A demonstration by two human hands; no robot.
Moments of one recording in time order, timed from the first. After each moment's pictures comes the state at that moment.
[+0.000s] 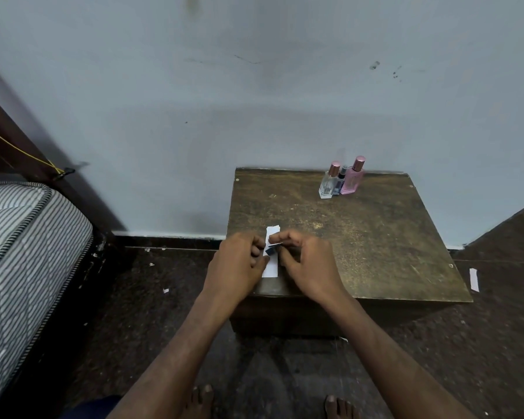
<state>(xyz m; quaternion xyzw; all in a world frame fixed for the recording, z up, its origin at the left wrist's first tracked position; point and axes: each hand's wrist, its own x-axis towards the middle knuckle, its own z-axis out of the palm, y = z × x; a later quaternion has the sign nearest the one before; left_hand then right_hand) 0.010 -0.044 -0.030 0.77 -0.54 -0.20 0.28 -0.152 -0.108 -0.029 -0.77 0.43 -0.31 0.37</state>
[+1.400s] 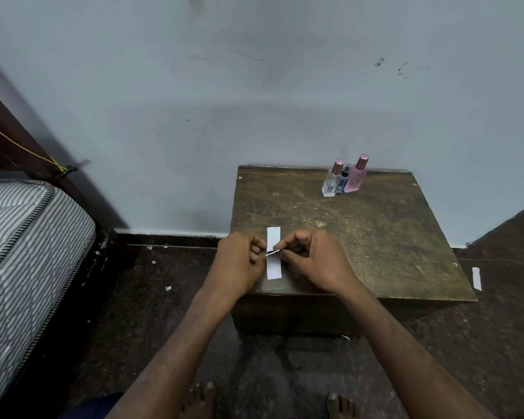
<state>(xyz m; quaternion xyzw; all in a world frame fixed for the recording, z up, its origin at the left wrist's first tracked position) 0.015 -0.045 -0.024 0.77 -0.52 -0.25 0.28 -0.162 -0.122 -0.021 -0.77 0.42 -0.23 0.42</state>
